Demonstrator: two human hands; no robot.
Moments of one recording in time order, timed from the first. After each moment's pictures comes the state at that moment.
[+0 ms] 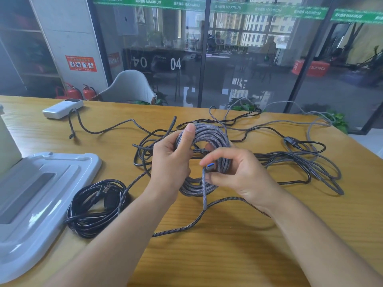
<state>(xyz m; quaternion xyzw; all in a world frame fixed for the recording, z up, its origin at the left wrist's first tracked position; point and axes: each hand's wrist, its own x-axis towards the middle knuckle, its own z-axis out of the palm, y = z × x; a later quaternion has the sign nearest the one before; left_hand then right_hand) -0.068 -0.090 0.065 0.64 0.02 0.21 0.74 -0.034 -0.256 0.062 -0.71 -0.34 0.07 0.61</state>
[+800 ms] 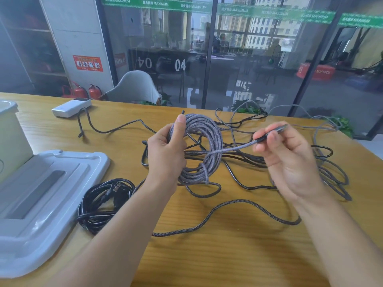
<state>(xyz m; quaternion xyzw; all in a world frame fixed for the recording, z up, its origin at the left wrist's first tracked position) -0.060 -0.069 0.072 0.61 0.07 0.25 0.75 -0.019 -0.288 0.082 -0.53 -0.31 -0.04 0.79</state>
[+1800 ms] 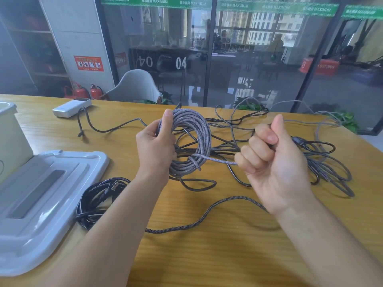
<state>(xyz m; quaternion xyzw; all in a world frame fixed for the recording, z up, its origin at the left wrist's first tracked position) -0.044 -0.054 0.070 0.59 0.12 0.29 0.75 -0.061 -0.250 0.103 -0.41 -0.12 0.08 0.90</state>
